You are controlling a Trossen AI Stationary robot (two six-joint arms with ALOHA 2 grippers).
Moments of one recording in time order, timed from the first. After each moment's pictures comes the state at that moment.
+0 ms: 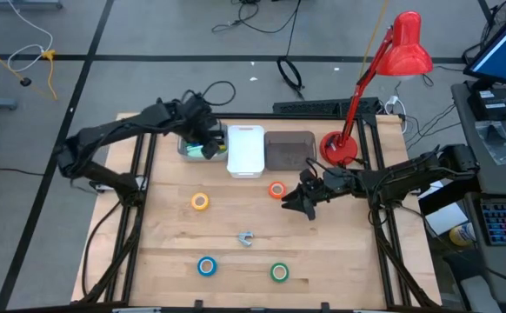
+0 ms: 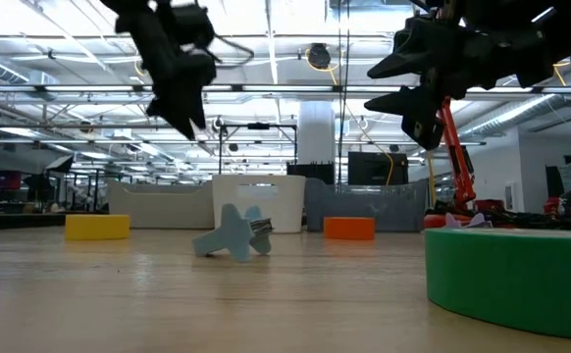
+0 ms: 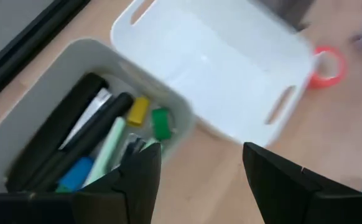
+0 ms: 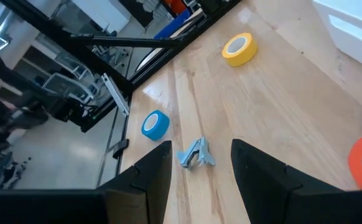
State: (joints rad) left arm 0.55 1.38 1.16 -0.82 0.15 -0.14; right arm 0.07 1.23 0.46 0.48 -0.14 0.72
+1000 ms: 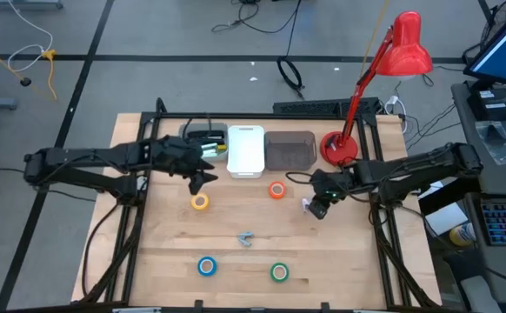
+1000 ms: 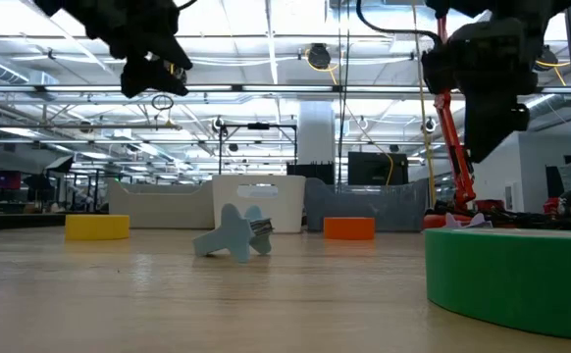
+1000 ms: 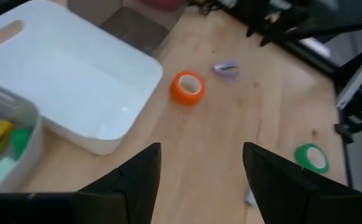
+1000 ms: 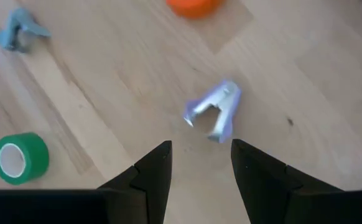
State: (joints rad) left arm 0.14 0.97 0.77 -0.38 0.08 -0.43; right arm 0.10 1.18 0.80 -0.76 -0.01 0.83
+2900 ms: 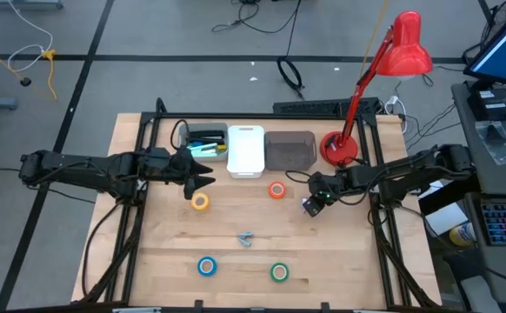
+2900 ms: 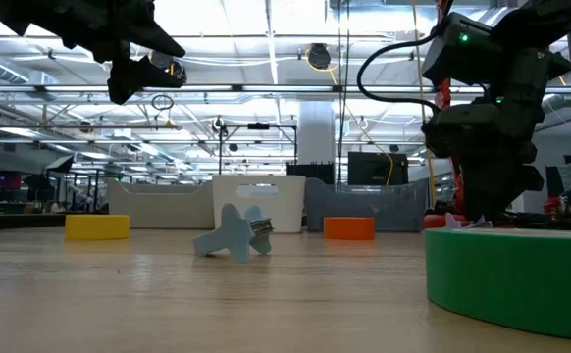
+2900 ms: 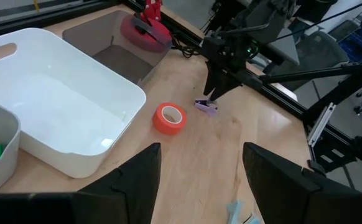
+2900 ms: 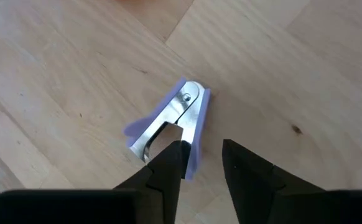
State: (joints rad) left arm 0.04 0.81 0.55 -0.10 -0.04 -0.53; right arm 0.02 1.29 0.56 -0.43 -0.05 0.93
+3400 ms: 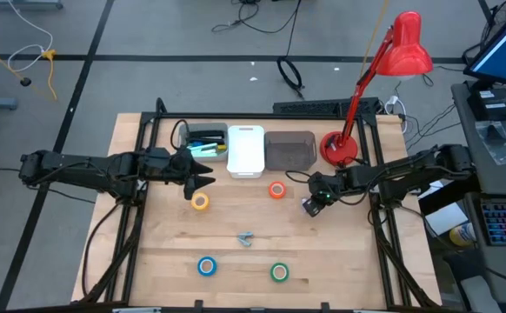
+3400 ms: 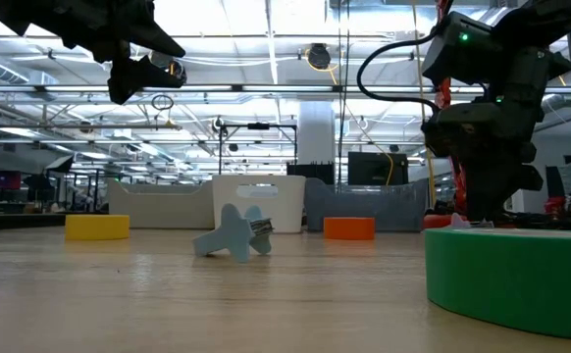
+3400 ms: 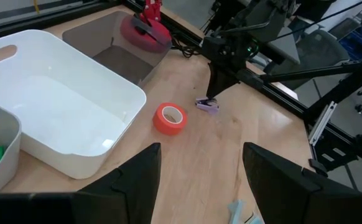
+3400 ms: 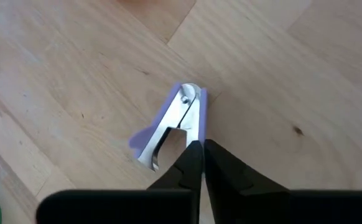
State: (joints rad) left arm 0.04 0.81 0.55 -0.10 -0.04 -0.52; right arm 0.02 1.29 0.56 -0.42 -0.05 0.93
